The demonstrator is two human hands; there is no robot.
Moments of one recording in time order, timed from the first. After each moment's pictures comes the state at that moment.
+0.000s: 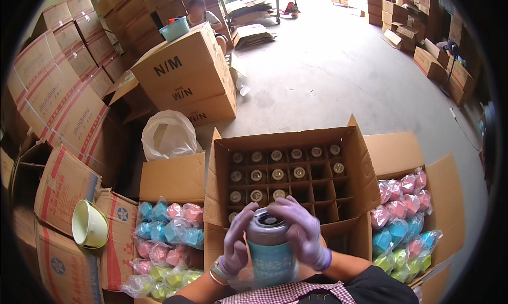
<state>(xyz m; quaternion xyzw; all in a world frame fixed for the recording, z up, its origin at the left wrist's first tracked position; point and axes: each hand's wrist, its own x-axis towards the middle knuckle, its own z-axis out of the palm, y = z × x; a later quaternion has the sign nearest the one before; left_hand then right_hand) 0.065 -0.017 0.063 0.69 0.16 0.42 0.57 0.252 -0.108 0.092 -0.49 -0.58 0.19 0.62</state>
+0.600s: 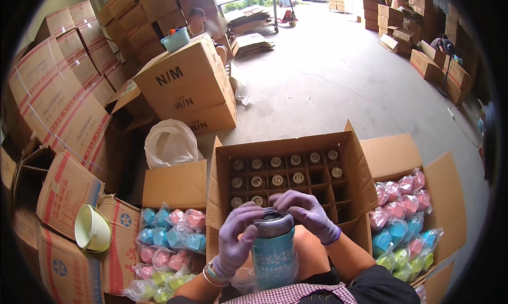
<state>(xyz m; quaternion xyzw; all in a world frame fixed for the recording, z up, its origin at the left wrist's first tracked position) 0.077 -0.018 0.116 0.75 0.17 0.44 0.47 0.296 -0.077 0.061 -0.34 -0.51 0.41 0.68</state>
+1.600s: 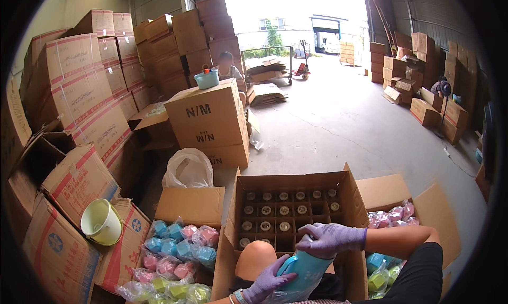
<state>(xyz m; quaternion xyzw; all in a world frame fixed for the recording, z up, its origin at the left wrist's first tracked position) 0.024 -0.122 0.053 0.60 0.22 0.11 0.76 0.288 -0.161 0.161 -0.55 -0.81 0.19 0.06</state>
